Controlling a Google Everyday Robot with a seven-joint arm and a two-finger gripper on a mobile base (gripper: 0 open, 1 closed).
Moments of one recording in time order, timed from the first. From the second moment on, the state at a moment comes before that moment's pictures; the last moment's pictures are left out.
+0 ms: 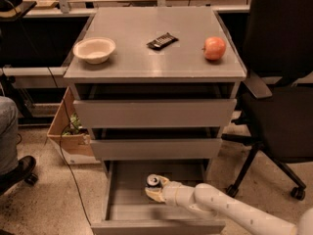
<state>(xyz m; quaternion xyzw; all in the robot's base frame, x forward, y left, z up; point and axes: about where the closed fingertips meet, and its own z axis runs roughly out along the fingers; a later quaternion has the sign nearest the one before) 0.551 0.017 0.333 -0.35 0.76 0.33 0.43</state>
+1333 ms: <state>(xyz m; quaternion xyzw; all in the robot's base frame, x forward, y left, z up) 0.558 -0.056 0.469 -0.36 0.71 0.35 0.49</state>
